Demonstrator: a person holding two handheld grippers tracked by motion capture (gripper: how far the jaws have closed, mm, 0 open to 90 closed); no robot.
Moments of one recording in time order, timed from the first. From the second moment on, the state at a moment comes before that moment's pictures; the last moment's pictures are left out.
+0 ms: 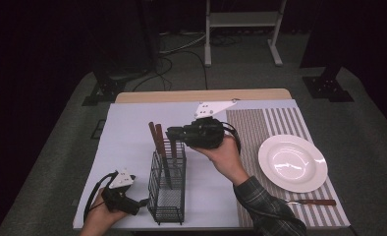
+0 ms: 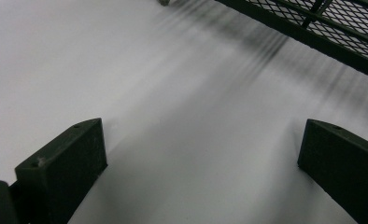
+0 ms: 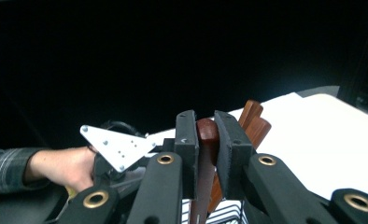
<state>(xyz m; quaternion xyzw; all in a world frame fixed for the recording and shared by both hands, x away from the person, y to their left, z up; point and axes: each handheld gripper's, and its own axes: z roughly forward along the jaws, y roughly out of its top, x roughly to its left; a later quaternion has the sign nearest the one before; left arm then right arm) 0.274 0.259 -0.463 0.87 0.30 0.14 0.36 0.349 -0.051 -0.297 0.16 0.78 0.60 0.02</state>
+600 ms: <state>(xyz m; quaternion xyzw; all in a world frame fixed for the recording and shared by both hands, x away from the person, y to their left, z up) 0.274 0.259 -0.463 0.87 0.30 0.14 0.36 0.347 -0.063 -0.264 0.15 0.77 0.62 0.06</state>
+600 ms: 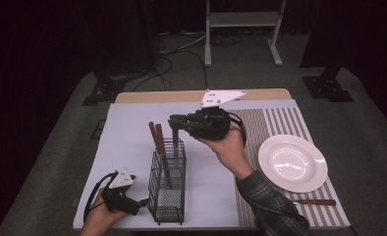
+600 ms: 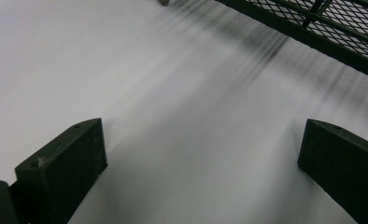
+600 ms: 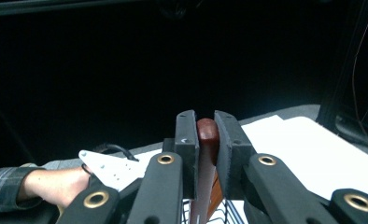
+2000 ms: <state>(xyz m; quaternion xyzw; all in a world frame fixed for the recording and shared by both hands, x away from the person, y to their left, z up) 0.274 0.259 -0.464 0.87 0.30 0.14 0.36 0.341 -0.122 -0.190 0.17 0.72 0.65 0.14</state>
